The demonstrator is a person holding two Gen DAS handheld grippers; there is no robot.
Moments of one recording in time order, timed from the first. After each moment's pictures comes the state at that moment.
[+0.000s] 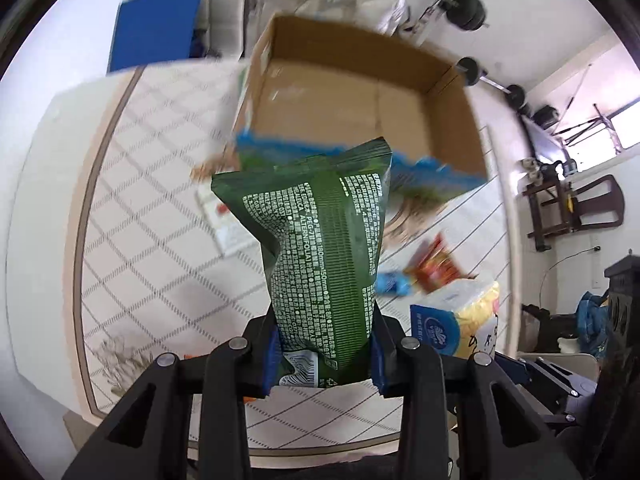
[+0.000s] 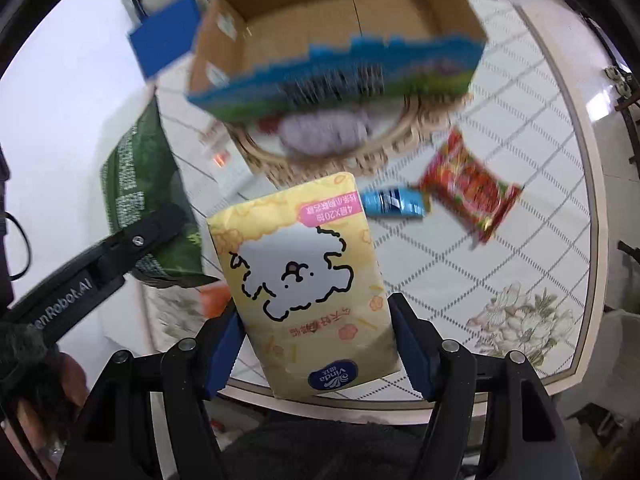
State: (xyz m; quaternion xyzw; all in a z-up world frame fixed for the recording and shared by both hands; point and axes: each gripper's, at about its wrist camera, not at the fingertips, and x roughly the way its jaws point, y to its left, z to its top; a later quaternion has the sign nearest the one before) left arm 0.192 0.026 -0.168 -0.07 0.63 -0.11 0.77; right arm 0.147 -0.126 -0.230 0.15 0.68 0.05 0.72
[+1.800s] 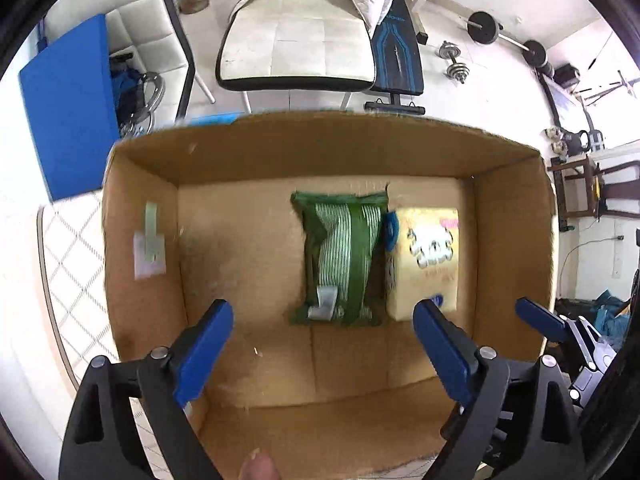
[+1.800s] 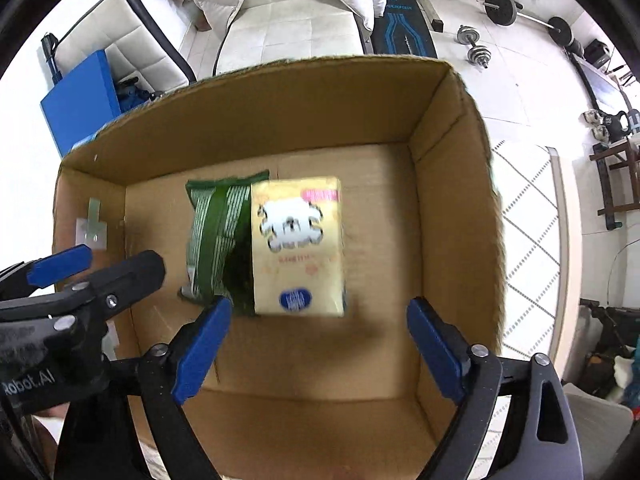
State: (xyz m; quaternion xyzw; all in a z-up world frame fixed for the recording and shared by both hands) left arm 0.479 -0.069 -0.257 -0.01 0.71 -0.12 0.70; right arm 0.463 -0.185 -0.313 0.07 0.69 -0.04 0.72
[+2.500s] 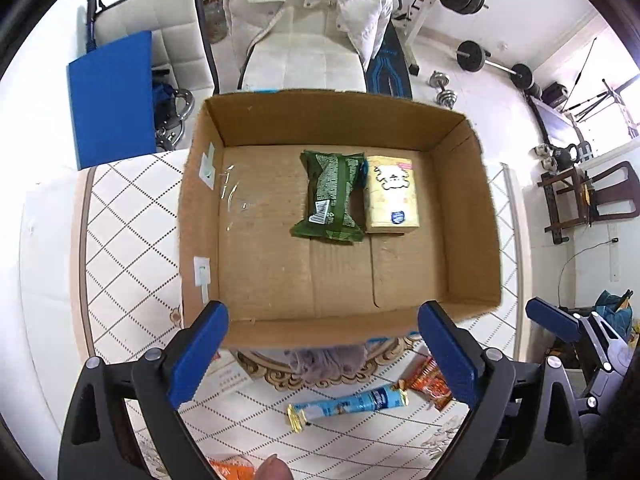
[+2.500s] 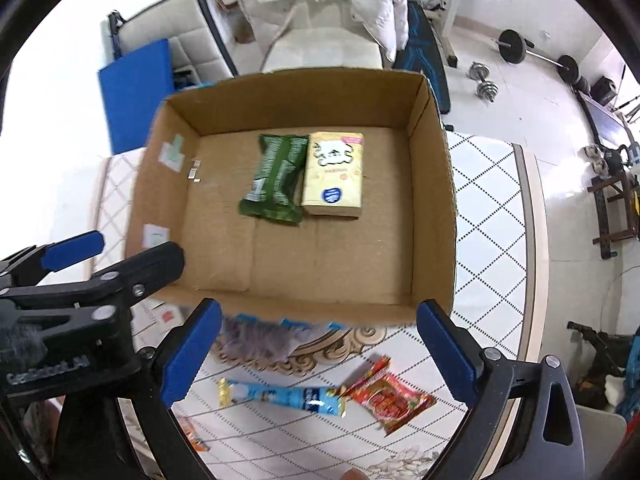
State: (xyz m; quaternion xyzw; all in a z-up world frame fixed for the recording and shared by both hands) left arm 0.363 -0.038 -0.170 -0.01 0.65 -0.11 0.75; right arm 0.351 -0.152 -0.211 0.04 0.64 0.01 0.77
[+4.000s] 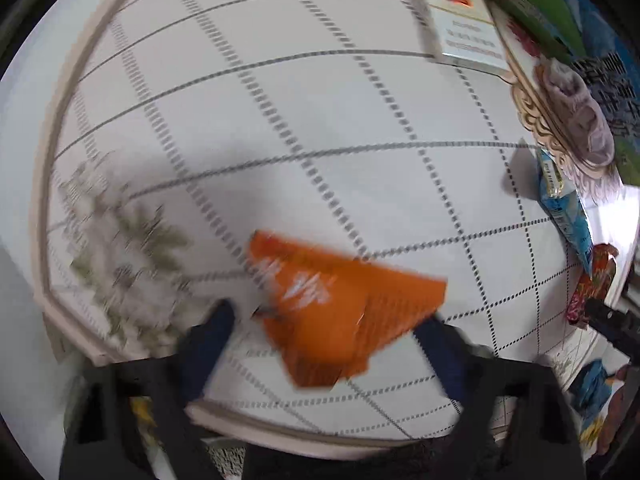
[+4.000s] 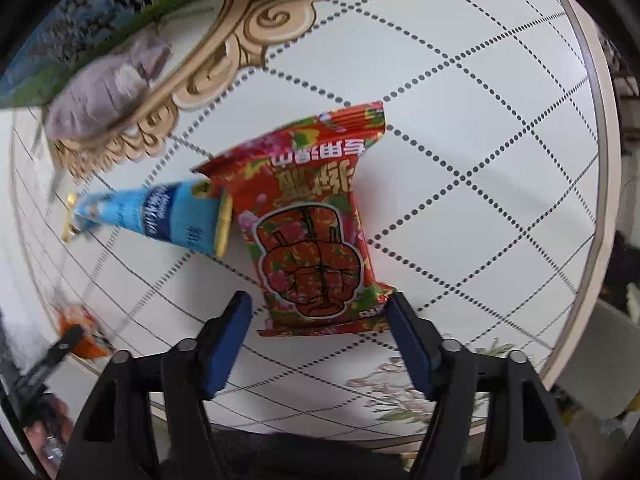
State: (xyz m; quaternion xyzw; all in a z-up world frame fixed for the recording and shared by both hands) left arm 0.120 0.119 -0.383 -0.14 0.77 0.06 0.62; right arm 0.167 -0.219 -0.403 0.11 0.79 -0.04 0.61
